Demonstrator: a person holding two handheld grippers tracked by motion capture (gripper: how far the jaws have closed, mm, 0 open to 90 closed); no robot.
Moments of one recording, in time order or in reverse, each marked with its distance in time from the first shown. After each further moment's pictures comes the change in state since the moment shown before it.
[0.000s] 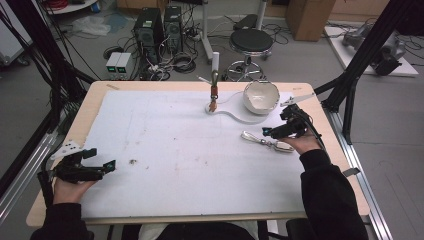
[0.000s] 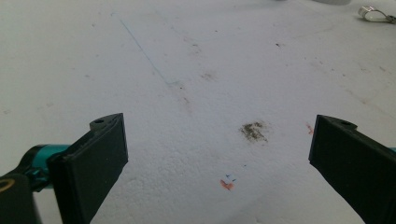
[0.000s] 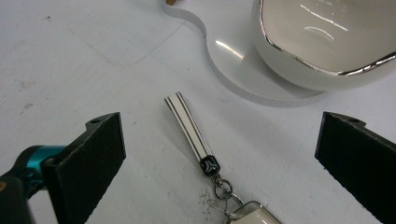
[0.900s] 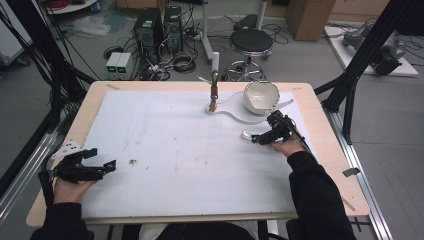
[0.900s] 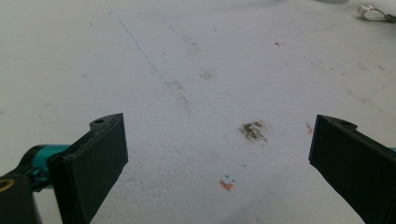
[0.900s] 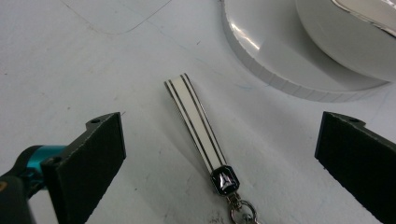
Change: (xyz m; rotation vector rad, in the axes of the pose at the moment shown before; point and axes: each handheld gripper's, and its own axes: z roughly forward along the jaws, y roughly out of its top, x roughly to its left) left arm 0.000 0.000 0.001 0.004 -0.005 0.000; right arm 0.009 -0.007 0.054 0.091 0.014 -0.049
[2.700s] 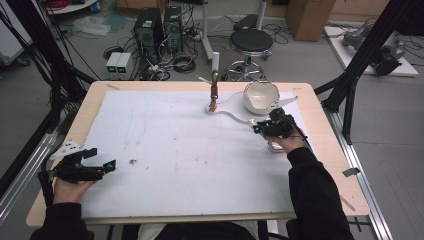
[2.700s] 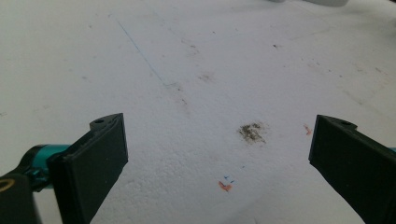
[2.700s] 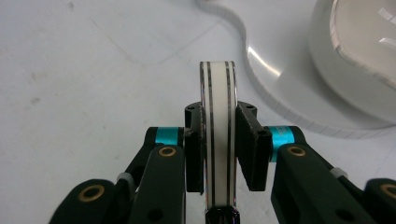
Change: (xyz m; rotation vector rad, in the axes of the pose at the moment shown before) left arm 0.000 0.000 -0.001 -0.011 -0.006 -0.002; right arm -0.001 0.009 -0.016 -0.119 0.089 -0.029
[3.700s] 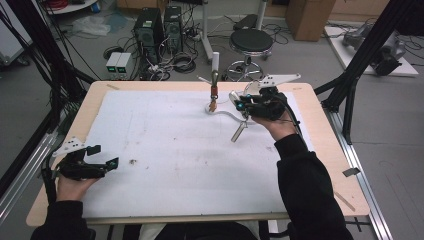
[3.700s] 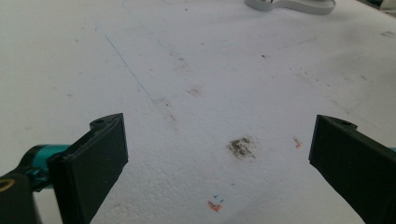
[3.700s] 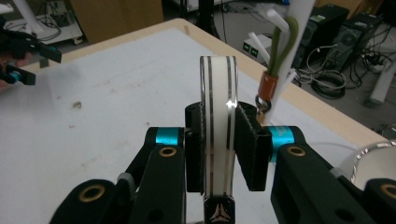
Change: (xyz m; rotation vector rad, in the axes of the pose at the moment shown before) left arm -0.003 0.008 0.005 -0.019 -0.036 0.019; right arm 0.065 0.088 -0.045 -0.278 0.056 -0.098
